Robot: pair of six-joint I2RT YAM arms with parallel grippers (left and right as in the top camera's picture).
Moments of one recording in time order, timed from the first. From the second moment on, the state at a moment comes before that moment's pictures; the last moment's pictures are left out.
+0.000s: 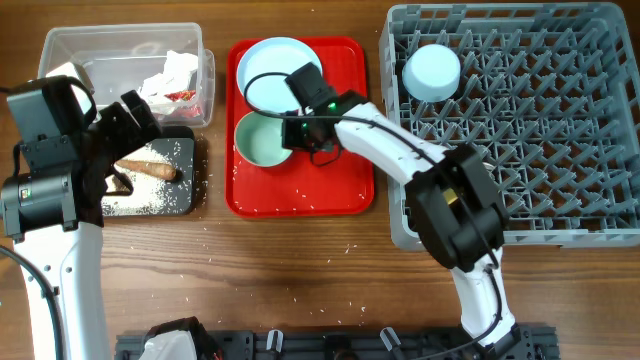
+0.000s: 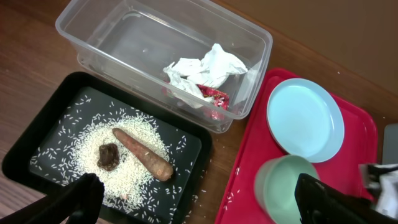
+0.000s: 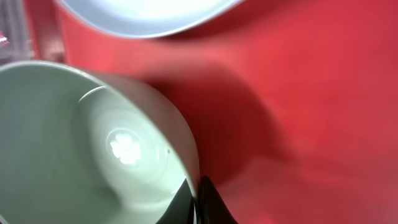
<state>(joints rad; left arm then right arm) 0.22 1.20 1.30 -0.88 0.00 -0.29 0.60 2.19 1.66 -0.61 -0.22 0.66</state>
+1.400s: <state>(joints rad) 0.22 1.20 1.30 -0.88 0.00 -0.29 0.43 1.95 1.53 -0.96 1.23 -0.38</state>
